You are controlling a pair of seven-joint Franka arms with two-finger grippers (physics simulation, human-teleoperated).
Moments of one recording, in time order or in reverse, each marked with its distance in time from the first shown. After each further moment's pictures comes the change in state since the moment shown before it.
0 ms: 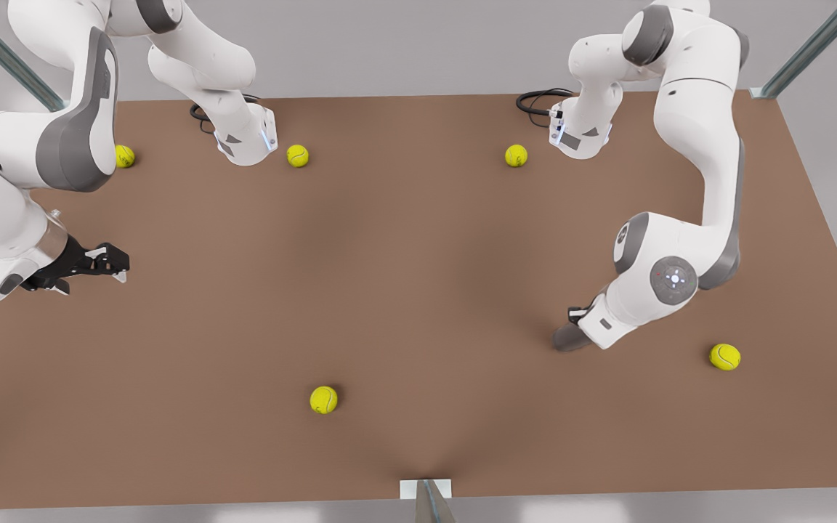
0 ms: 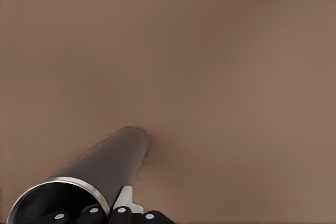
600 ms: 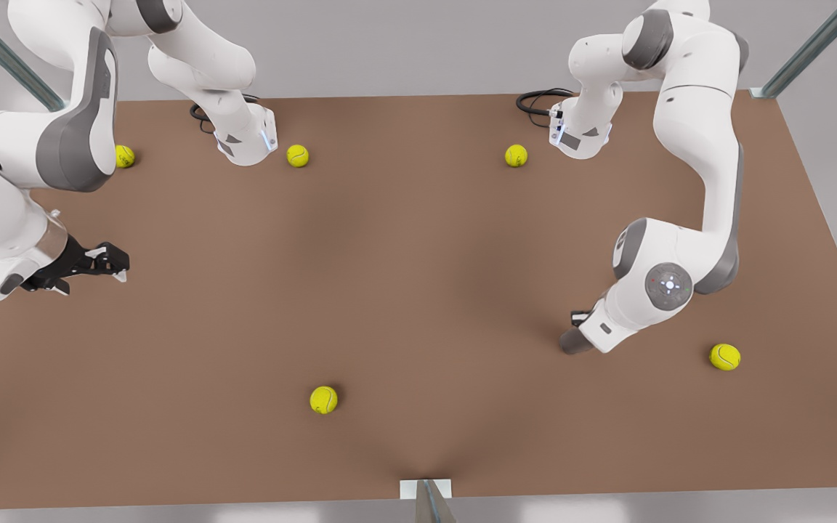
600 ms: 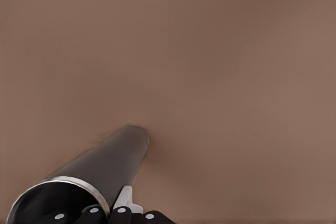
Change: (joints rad) left arm 0.008 0.026 0.003 0.000 0.037 0.000 -0.013; right arm -0.001 0.000 0.000 -0.001 0.000 0.000 -0.011
